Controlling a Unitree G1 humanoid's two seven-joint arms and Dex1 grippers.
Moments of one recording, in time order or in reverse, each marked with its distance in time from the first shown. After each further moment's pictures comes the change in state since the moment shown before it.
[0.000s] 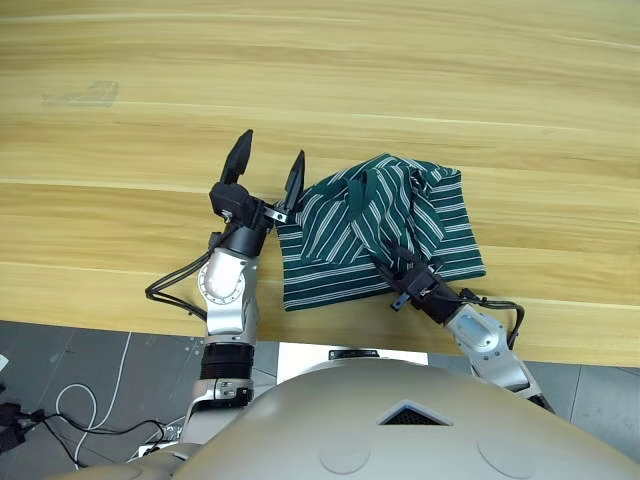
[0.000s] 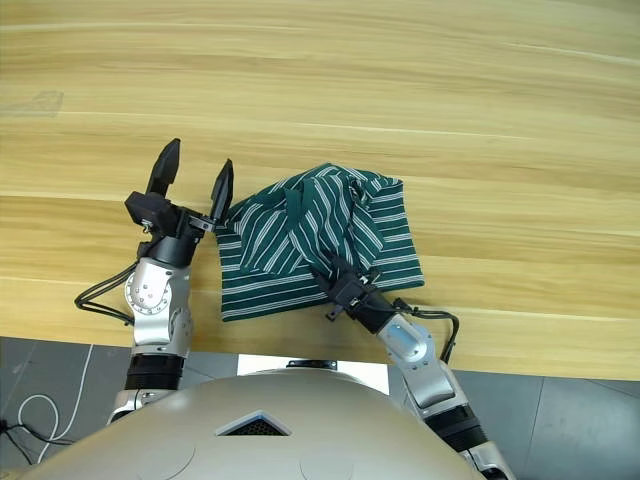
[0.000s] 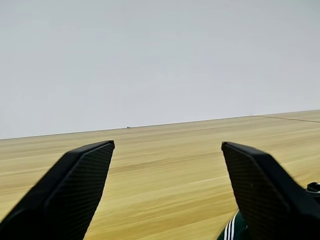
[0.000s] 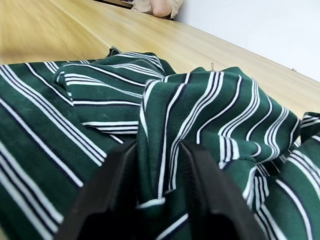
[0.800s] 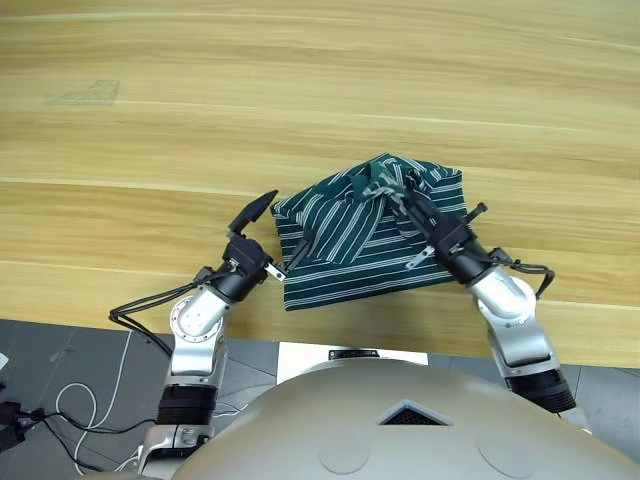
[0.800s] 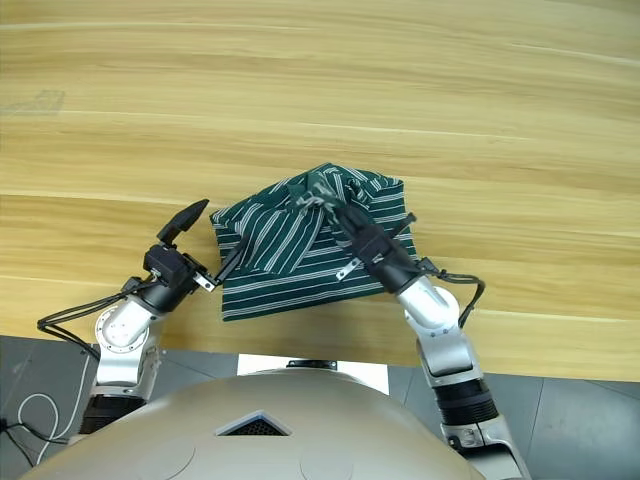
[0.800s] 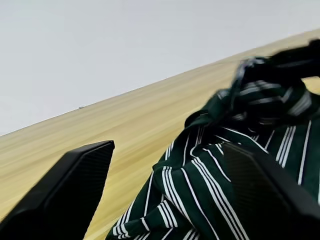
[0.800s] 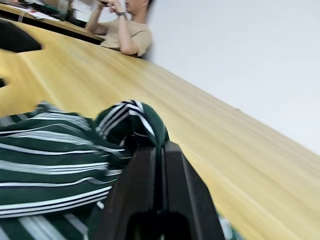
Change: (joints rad) left arm 0.205 0.239 -0.078 -0.134 0.069 0.011 -0.176; right arm -0.176 -0.001 -0.178 -0.104 0.094 0.047 0.010
